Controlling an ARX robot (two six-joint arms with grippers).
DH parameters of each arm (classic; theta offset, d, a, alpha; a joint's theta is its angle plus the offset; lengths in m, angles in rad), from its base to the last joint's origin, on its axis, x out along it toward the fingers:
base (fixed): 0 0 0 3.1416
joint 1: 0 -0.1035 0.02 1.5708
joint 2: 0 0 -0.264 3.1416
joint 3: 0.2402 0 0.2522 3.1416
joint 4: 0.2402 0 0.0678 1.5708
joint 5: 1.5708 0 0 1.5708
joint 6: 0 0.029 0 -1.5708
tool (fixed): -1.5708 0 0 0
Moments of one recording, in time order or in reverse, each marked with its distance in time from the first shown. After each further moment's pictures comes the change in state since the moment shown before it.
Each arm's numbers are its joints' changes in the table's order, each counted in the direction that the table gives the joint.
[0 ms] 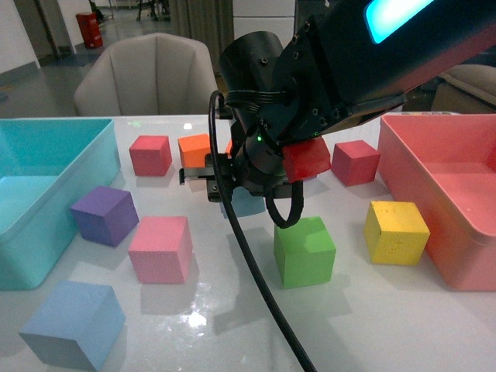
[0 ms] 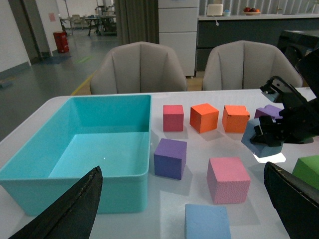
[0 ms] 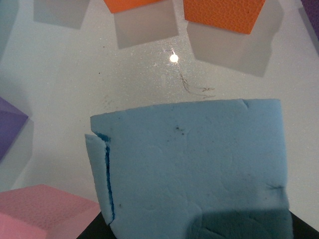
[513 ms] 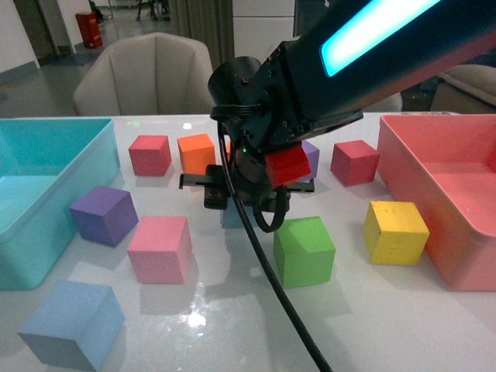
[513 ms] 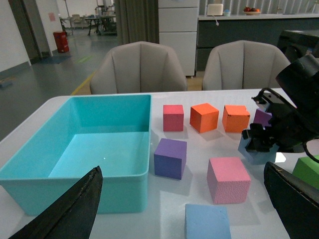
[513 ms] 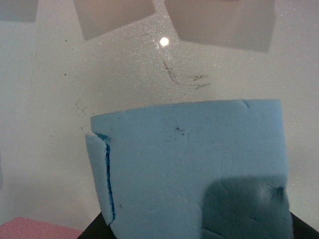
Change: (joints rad) left arm 0.000 0.000 0.000 0.000 0.000 0.000; right arm -0.008 0.132 0.187 0.152 -0.036 0.140
